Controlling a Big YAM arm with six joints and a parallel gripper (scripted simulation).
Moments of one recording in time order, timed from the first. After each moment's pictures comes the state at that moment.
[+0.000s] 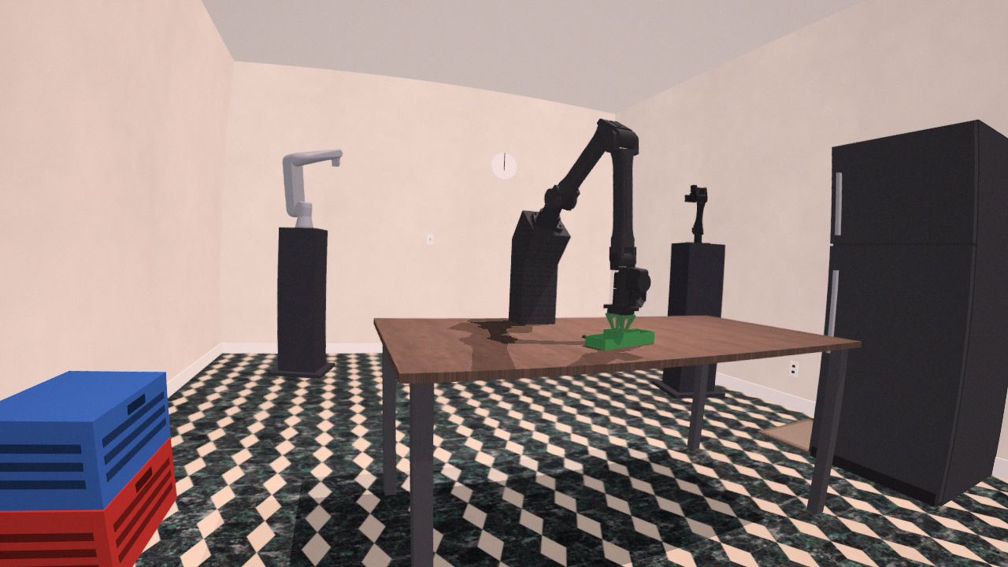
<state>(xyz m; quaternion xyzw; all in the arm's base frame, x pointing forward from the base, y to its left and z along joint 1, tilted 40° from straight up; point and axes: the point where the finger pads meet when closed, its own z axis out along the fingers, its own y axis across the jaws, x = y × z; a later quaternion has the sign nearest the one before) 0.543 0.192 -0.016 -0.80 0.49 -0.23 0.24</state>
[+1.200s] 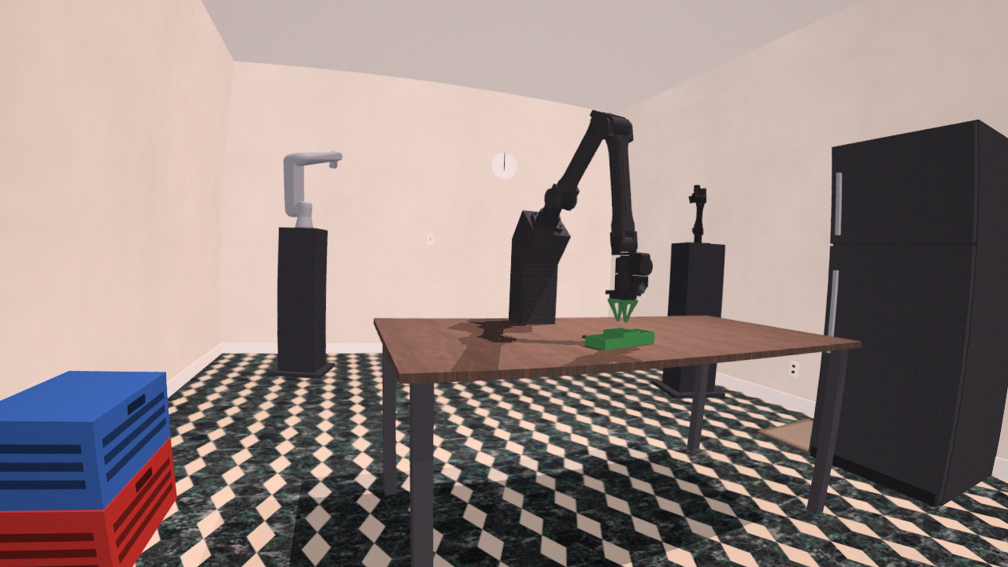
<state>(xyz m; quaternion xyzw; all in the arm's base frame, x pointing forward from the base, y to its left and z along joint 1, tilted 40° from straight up) 0.518 0.187 0.026 -0.80 0.49 -0.24 0.25</state>
